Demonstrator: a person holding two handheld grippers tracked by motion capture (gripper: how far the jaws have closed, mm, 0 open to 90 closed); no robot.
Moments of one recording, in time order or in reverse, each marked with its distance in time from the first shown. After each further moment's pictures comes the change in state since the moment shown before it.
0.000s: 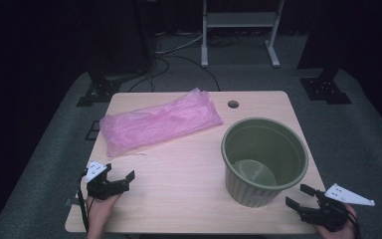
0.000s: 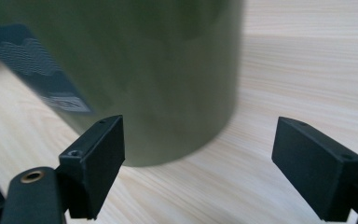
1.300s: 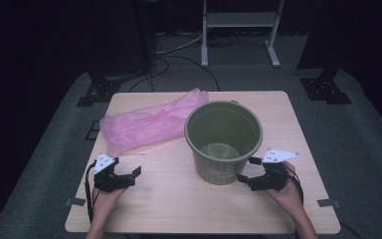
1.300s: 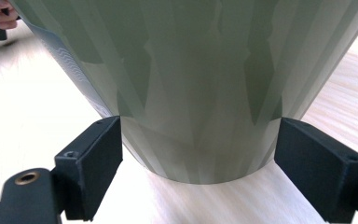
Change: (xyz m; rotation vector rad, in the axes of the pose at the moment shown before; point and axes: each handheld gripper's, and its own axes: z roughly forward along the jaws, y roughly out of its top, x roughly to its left) left arm -0.004 0.018 0.029 0.037 -0.066 0.073; right arm 0.037 0.074 0.136 0.138 0.197 -0.209
